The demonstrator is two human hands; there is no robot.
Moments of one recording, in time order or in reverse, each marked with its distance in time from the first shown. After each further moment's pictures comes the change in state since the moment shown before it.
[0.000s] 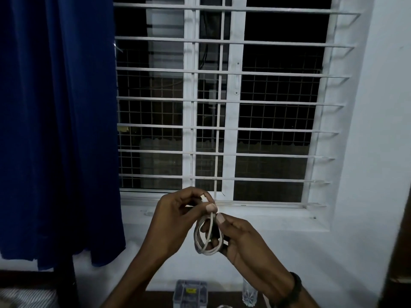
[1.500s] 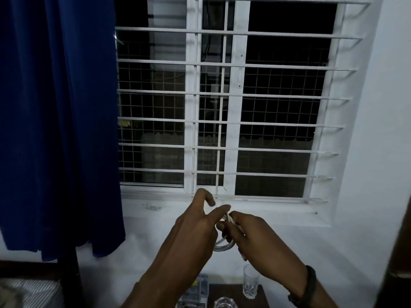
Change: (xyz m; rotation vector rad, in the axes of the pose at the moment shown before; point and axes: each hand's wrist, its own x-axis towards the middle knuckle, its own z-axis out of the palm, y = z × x) left_hand -0.029 0.003 0.022 0.682 -0.158 0.255; right_hand -0.019 -0.026 -0.006 -1.012 0.049 -0.075
